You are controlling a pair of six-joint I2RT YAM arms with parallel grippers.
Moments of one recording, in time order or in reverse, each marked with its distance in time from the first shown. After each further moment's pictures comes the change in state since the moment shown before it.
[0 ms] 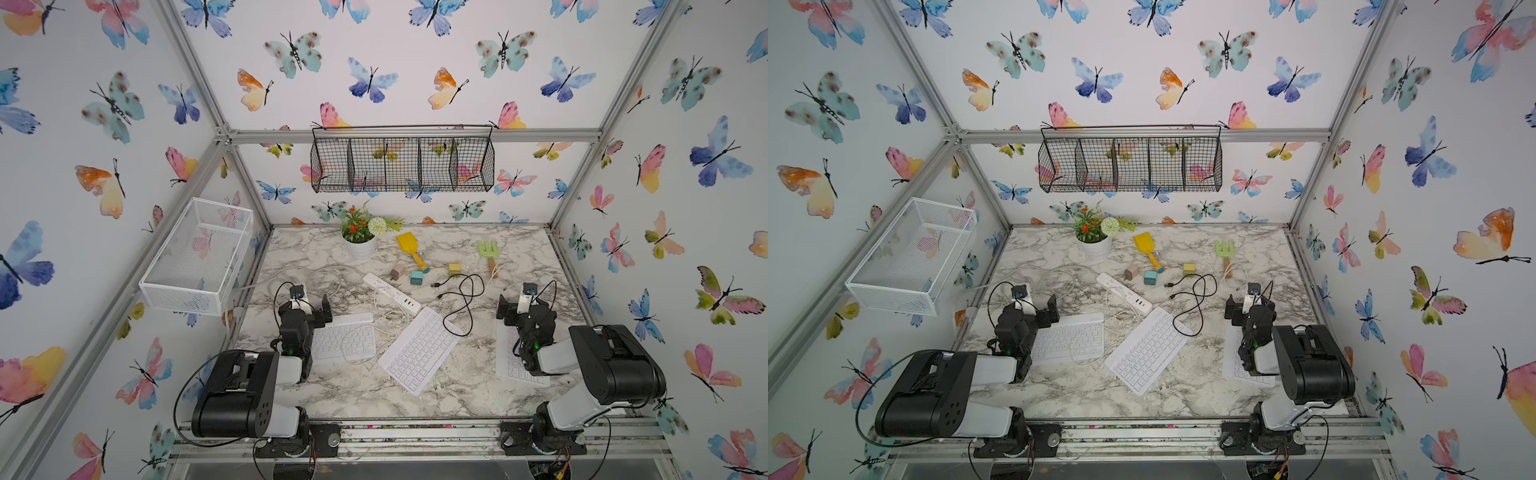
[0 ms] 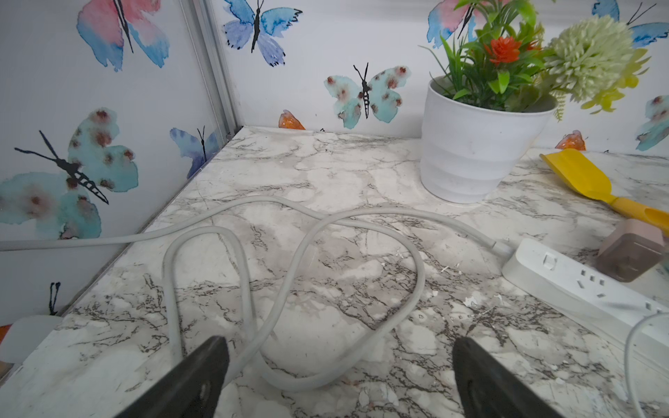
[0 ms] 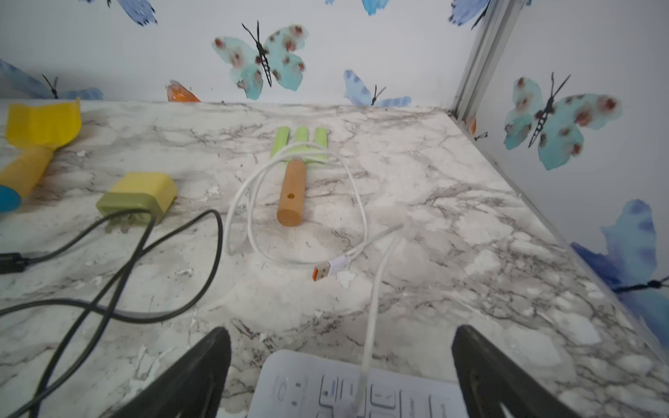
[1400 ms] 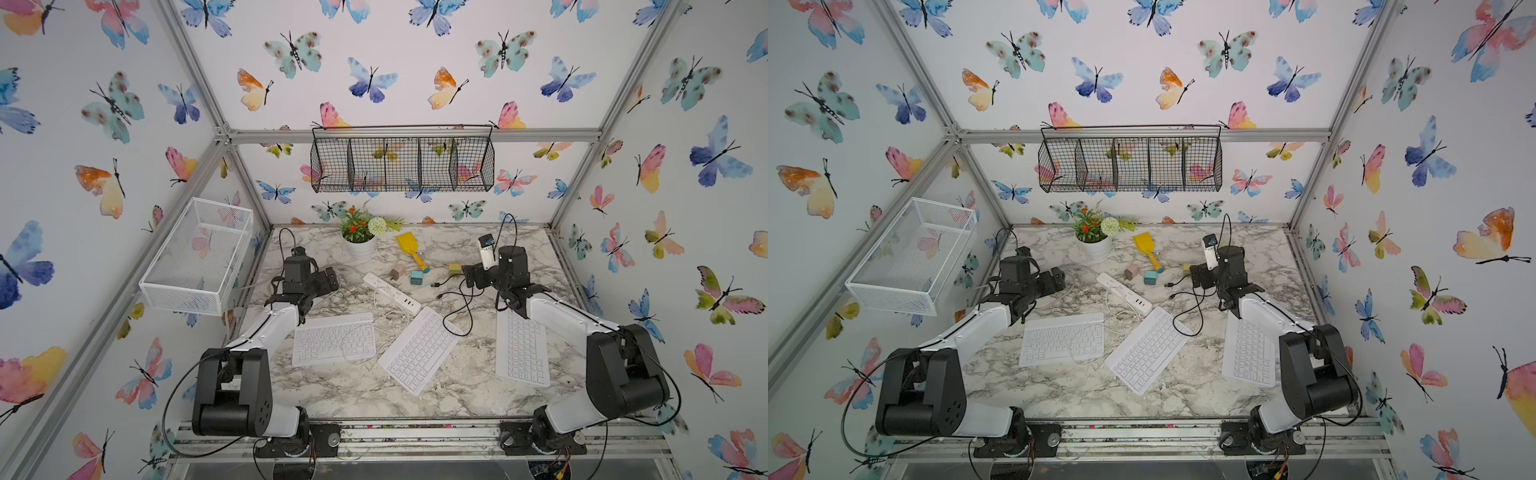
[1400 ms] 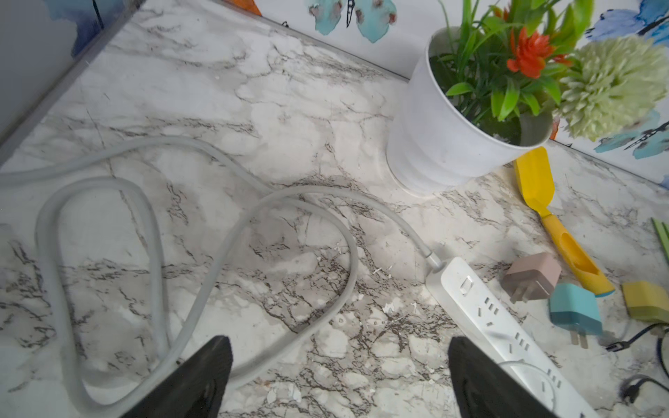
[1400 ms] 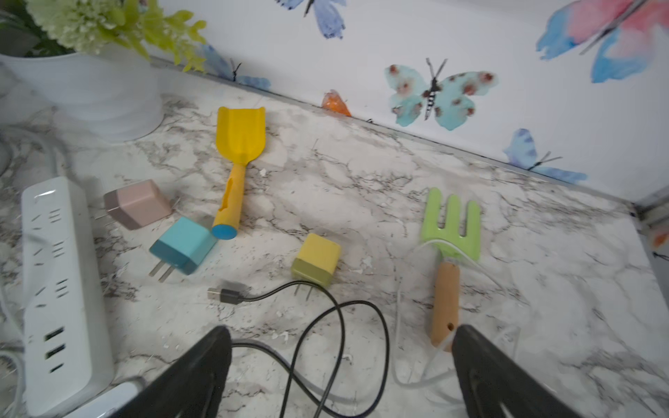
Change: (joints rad) left arm -0.011 -0.023 0.584 -0.970 0.129 -0.250; right arm 0.208 -0.100 0.617 -0.945 -0.111 -0.069
